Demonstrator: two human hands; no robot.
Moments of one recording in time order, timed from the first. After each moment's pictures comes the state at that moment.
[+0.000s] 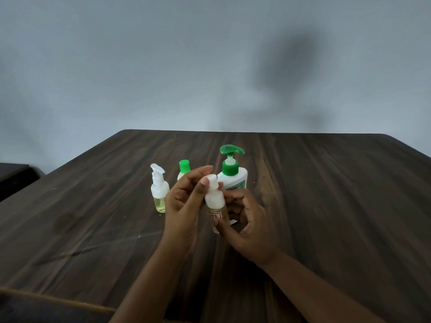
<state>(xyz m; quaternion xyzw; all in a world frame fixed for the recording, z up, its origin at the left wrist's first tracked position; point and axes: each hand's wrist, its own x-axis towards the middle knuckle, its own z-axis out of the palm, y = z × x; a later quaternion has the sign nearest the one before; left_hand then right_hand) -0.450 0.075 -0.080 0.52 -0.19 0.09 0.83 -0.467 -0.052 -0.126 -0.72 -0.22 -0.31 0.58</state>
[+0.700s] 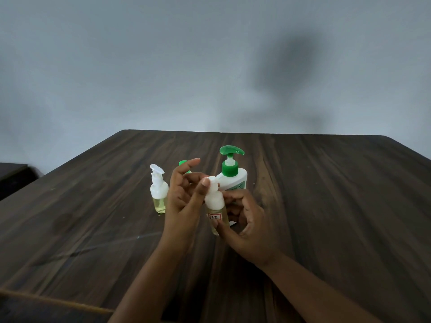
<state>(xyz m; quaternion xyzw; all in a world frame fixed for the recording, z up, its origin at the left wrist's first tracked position) -0.441 0.077 -0.082 0.56 -0.23 0.12 0.79 -0.465 -0.053 -0.127 -0.72 -0.23 -0.31 0.57</state>
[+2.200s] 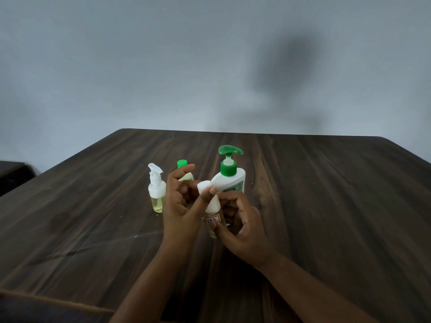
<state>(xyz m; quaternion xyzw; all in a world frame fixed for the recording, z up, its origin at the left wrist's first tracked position) -0.445 0.077 -0.090 0.61 -0.20 0.17 0.75 -0.462 -0.052 -0.132 -0.73 -0.24 -0.27 0.59</state>
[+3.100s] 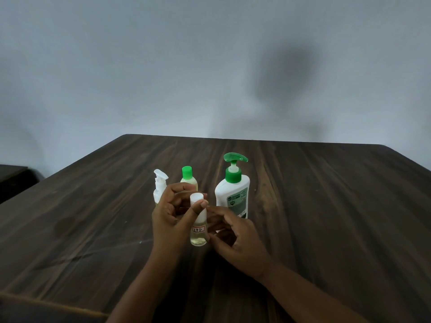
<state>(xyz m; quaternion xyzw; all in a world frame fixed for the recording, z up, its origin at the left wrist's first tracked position) -0.436 0.105 -0.104 0.66 -0.19 0.21 0.69 -0.464 -0.046 -0.133 -0.78 -0.27 -0.20 0.53</state>
